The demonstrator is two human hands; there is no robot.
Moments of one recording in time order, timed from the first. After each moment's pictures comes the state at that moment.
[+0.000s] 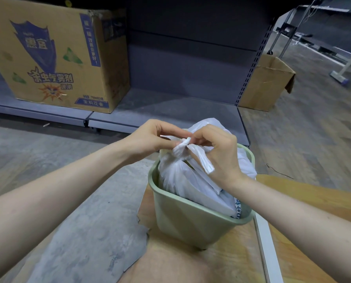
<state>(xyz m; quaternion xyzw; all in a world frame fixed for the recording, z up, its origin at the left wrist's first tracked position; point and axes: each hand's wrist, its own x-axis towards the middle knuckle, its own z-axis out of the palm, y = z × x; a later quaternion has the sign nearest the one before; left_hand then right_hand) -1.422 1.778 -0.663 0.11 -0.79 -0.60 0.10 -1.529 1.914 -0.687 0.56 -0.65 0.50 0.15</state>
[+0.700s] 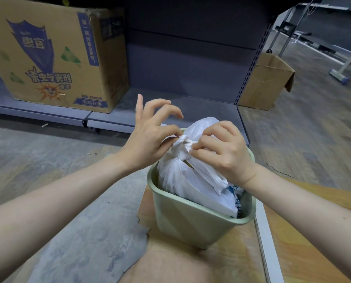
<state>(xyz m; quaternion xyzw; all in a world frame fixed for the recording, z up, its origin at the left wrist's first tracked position) -1.429 1.770 -0.689 0.00 -0.92 -0.04 0.39 -1.556 1.924 -0.679 0.69 -0.53 0.21 0.45</state>
